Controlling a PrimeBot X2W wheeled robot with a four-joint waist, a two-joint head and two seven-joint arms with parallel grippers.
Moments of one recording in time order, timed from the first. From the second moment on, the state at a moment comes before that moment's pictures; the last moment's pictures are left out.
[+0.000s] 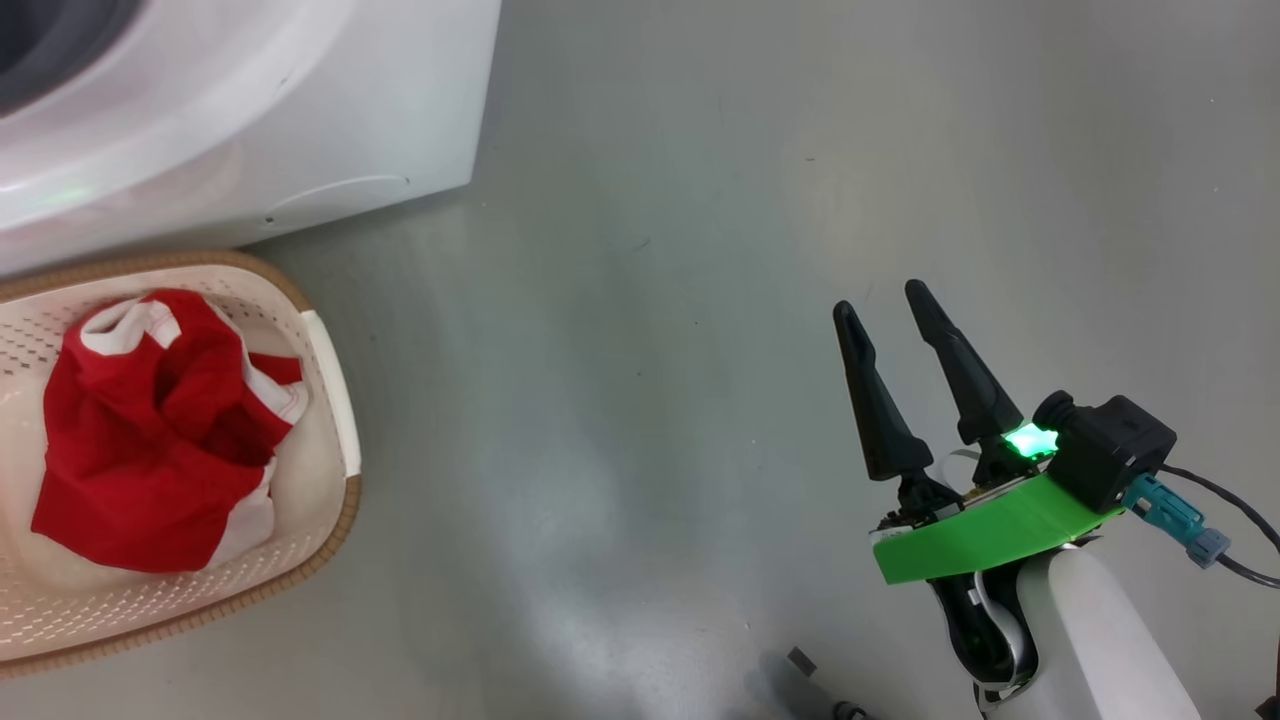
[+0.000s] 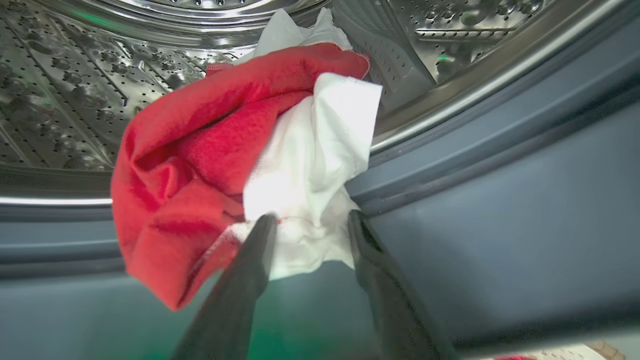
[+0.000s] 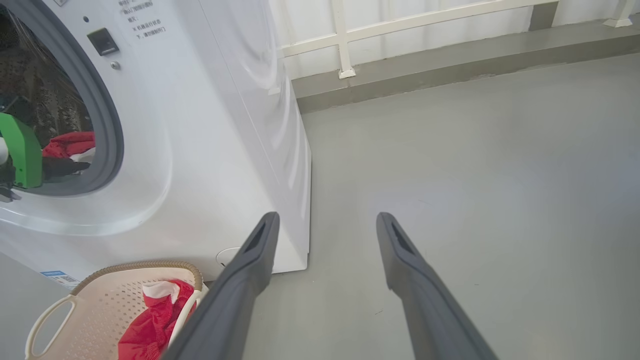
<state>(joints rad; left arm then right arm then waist) -1.36 0.44 -0.28 1.26 0.01 0.01 0.11 -0.31 -0.05 0.18 0.08 0.38 0.13 -0.26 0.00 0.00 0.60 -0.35</state>
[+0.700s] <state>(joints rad) -1.28 0.36 -0.15 1.27 -0.20 -0.06 -0.22 -0.30 -0.05 0.15 0.11 0.36 0.13 -0.26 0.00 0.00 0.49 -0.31</state>
